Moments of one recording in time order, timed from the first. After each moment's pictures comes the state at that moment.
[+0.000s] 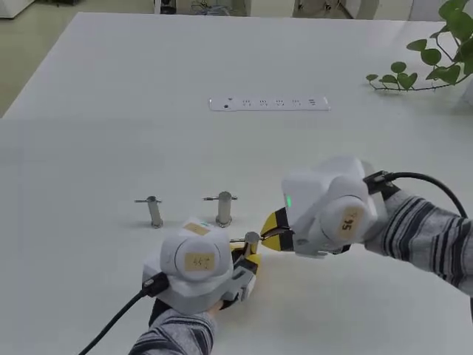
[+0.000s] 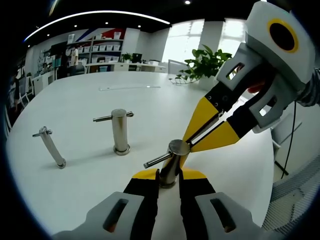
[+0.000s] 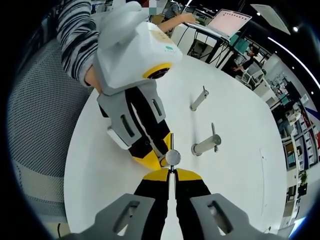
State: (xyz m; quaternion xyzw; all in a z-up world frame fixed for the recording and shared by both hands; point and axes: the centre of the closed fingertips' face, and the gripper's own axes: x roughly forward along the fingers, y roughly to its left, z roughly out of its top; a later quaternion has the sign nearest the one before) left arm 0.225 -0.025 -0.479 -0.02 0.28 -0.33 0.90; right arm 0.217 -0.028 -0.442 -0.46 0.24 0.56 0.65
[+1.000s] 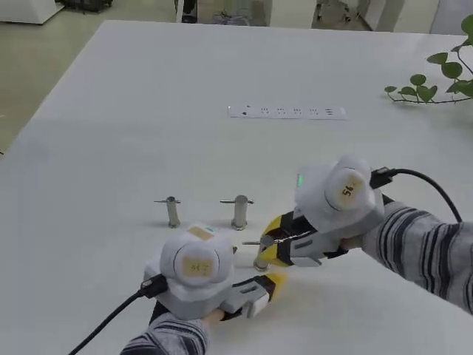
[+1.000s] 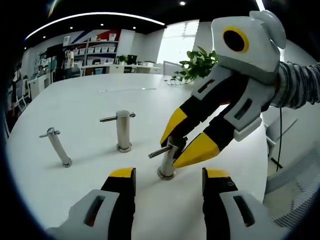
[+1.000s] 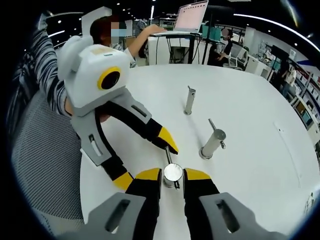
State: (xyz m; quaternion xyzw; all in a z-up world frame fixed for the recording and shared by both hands) left arm 0.212 -0.011 -0.470 -0.01 0.28 -0.35 0.89; right arm 0.220 -0.008 -0.454 -0.28 0.31 0.56 0.71
